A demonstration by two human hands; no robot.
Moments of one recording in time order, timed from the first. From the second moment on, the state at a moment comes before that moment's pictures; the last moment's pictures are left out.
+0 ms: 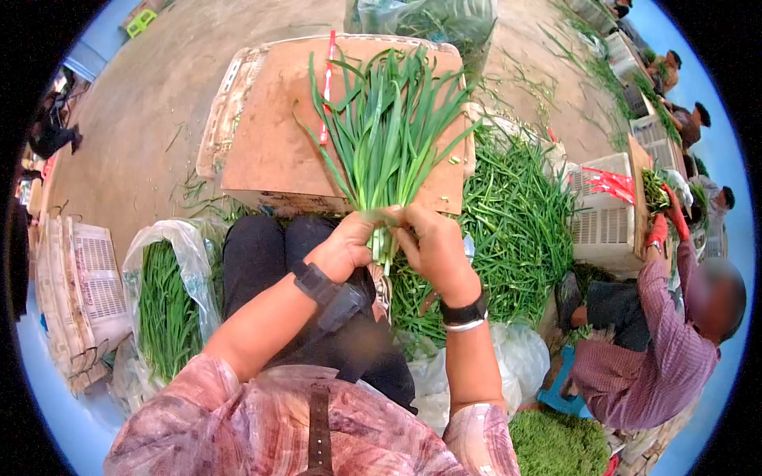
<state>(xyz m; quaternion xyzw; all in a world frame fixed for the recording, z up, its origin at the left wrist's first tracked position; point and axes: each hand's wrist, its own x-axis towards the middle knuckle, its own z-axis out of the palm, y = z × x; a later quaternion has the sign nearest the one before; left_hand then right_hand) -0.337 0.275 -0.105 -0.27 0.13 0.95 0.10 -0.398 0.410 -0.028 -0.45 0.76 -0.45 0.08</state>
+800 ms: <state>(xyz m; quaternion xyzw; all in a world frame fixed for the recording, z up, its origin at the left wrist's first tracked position) -0.318 0.271 -0.053 -0.27 0.19 0.94 0.10 -0.412 0.437 -0.064 -0.09 0.52 -0.68 0.50</state>
